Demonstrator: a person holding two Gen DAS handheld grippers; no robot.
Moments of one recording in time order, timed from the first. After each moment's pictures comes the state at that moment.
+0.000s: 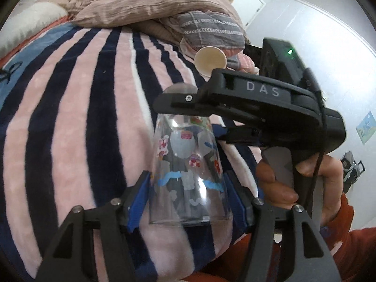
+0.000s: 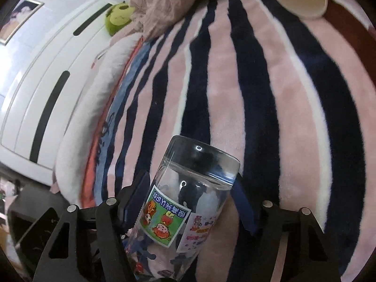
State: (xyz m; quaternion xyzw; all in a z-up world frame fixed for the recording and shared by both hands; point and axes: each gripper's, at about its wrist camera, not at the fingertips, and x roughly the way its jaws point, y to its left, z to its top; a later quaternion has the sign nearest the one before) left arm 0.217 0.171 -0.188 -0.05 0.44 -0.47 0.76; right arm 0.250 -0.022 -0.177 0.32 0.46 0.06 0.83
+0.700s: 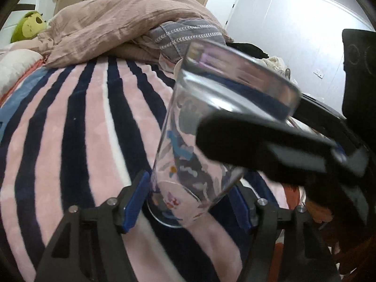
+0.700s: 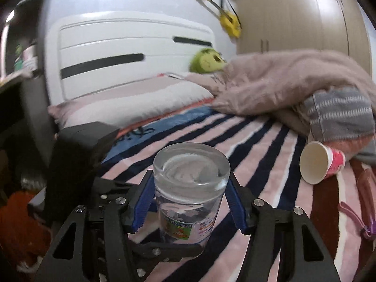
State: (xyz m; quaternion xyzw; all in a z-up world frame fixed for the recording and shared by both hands) left arm 0.224 0.129 -0.180 0.02 0.37 -0.49 0.79; right arm 0.168 0.016 -0.101 -0.04 0.25 0.16 0.95
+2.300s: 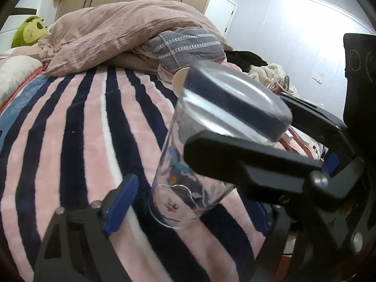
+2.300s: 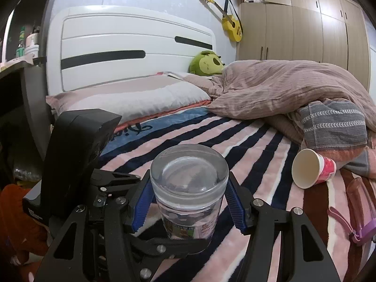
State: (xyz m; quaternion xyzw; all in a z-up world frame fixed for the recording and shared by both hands) left arm 0.228 0.125 -0.169 0.01 0.35 -0.50 0.80; right arm 0.167 0.022 -0.098 -0.07 0.25 0.12 0.96
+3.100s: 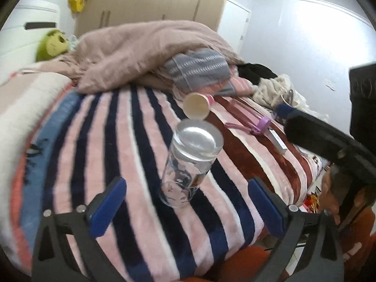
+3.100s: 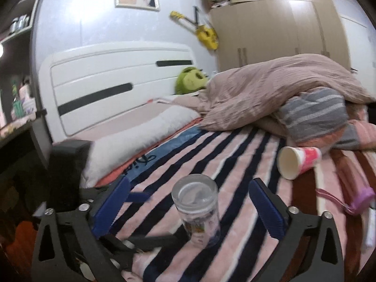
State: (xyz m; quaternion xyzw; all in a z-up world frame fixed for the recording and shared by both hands) left arm 0.169 0.177 -0.085 0.02 0.33 -0.42 0.85; right arm 0.096 0.000 -0.024 0.04 0.23 0.08 0.97
